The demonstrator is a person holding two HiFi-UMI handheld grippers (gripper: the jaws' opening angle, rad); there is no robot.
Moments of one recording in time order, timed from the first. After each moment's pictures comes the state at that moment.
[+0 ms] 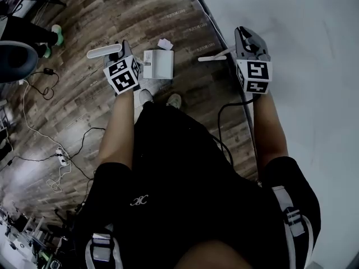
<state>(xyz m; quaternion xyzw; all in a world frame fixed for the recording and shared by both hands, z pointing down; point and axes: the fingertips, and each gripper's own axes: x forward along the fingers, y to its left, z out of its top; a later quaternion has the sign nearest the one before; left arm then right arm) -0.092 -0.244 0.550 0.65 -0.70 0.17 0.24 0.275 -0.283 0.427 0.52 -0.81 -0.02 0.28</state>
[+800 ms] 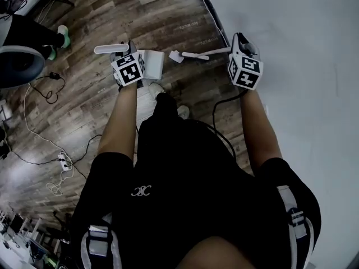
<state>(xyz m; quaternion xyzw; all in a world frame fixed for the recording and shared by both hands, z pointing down) -0.206 -0.336 0.596 0.63 -0.70 0.20 0.27 0.177 -0.388 0.480 0.60 -0.75 0.09 0.26</state>
